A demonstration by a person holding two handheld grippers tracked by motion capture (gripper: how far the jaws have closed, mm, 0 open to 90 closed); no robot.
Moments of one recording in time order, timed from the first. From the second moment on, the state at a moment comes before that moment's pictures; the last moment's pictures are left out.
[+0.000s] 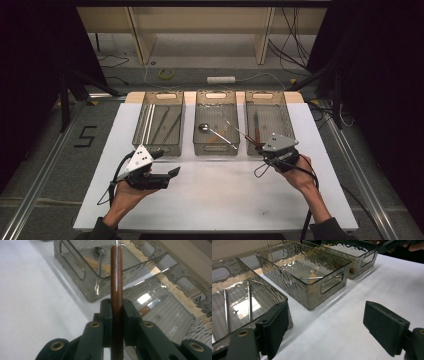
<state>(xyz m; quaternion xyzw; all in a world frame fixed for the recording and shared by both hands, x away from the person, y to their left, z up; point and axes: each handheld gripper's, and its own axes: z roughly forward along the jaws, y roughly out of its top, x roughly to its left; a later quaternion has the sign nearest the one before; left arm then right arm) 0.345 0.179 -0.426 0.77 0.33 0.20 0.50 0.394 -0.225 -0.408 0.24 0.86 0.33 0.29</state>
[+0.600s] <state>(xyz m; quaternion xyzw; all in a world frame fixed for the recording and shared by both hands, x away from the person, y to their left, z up) 0.341 0.181 -0.426 0.77 0.34 0.21 0.51 0.419 -0.242 -0.397 0.32 0.83 0.37 0.28</state>
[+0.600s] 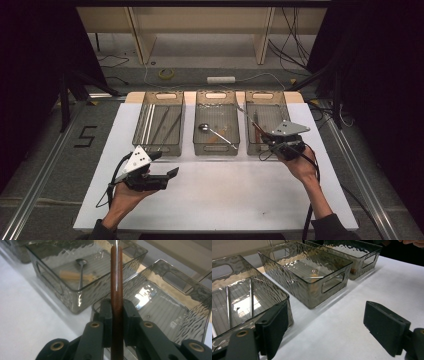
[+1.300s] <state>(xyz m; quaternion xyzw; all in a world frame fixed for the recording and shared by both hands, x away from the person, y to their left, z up) 0.343 0.180 -0.427 0.77 0.34 0.20 0.50 0.455 -0.264 -0.403 0.41 0.79 0.36 0.28</state>
